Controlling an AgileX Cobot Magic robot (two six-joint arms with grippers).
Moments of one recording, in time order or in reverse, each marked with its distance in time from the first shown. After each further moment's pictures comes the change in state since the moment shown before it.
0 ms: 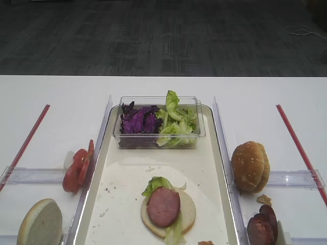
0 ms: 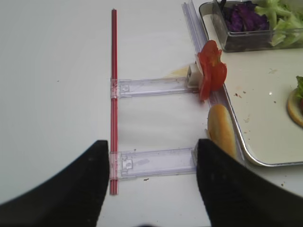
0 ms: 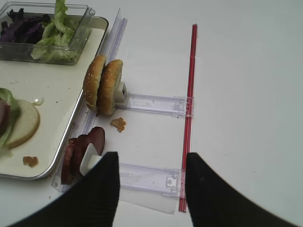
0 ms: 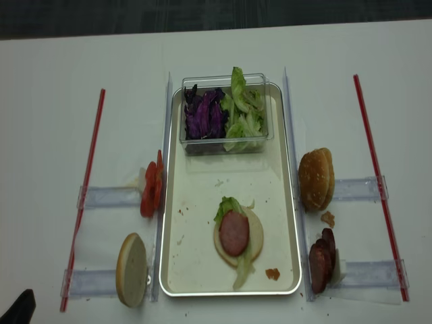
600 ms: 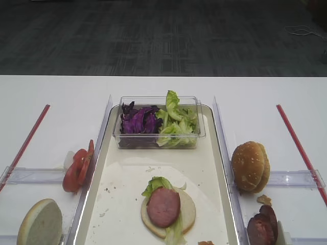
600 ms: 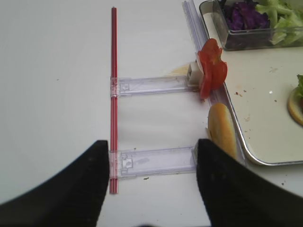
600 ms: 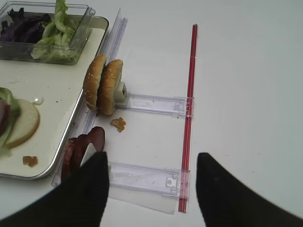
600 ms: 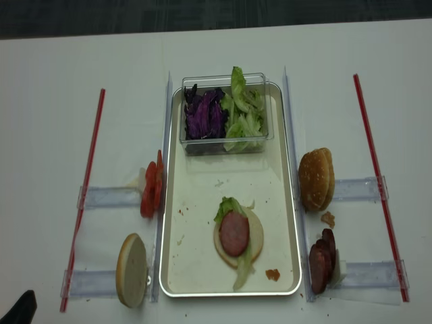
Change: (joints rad) left arm 0.000 0.000 0.005 0.000 0.000 0.000; right arm 0.000 0.000 0.000 0.000 0.000 -0.006
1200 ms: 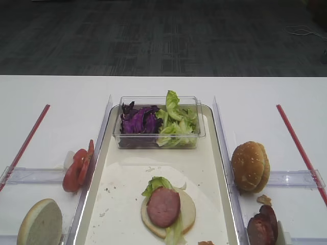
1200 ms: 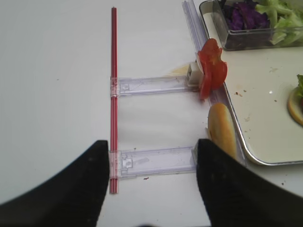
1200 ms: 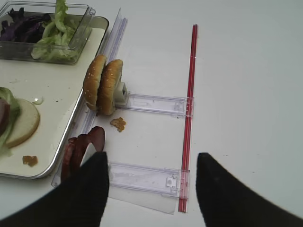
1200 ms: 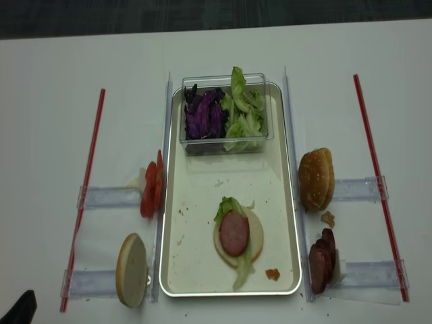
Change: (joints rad) left arm 0.000 0.000 0.000 0.000 0.000 0.000; right arm 0.000 0.000 0.000 0.000 0.002 -0.002
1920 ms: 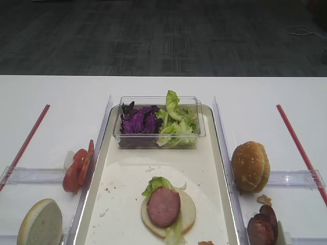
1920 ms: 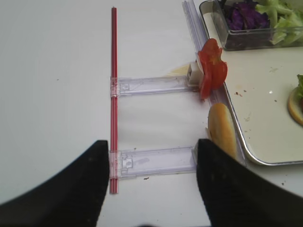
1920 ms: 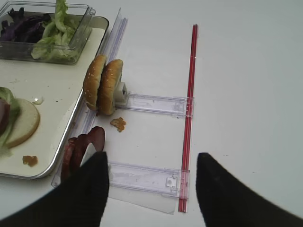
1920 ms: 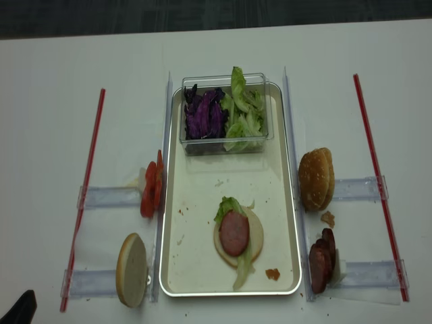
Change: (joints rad) left arm 0.000 0.000 0.000 0.000 0.000 0.000; right arm 0.000 0.000 0.000 0.000 0.000 0.000
